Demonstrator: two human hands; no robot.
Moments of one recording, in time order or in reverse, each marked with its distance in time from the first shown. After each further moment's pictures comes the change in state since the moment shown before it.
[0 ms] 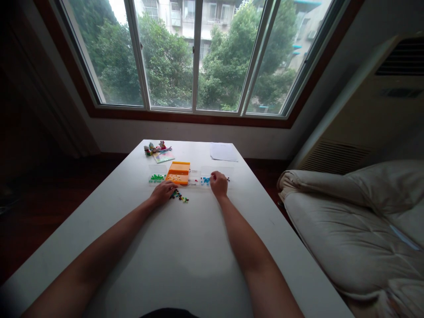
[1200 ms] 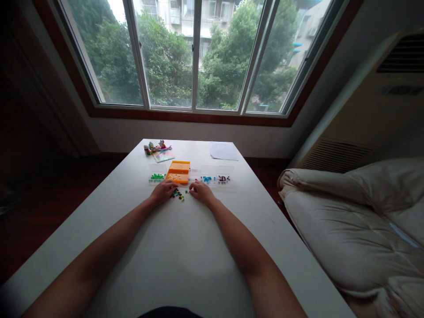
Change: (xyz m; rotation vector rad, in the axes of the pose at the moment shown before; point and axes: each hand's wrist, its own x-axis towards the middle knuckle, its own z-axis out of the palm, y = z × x) left_hand 0.001 0.000 0.000 -0.024 -0.004 -0.007; right_hand -0.031 -0.039 0.028 0.210 -0.533 -0.390
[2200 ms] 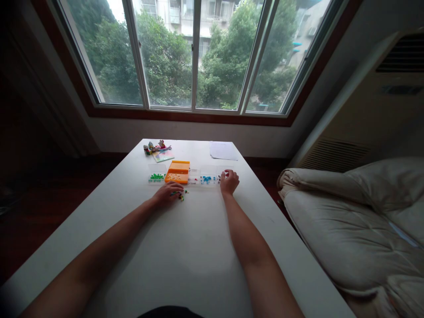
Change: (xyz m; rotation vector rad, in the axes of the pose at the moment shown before) left_hand -0.004 0.017 0.000 -0.096 -0.111 0.275; right_hand -0.017 0.076 -0.053 -0.234 0.878 0.577
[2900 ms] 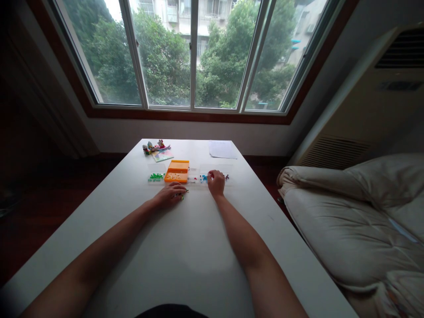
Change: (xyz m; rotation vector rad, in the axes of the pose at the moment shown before) left_hand 0.003 0.014 -0.001 0.045 -0.094 0.058; right_hand -0.027 -0.044 0.005 0.160 -0.243 -0.217
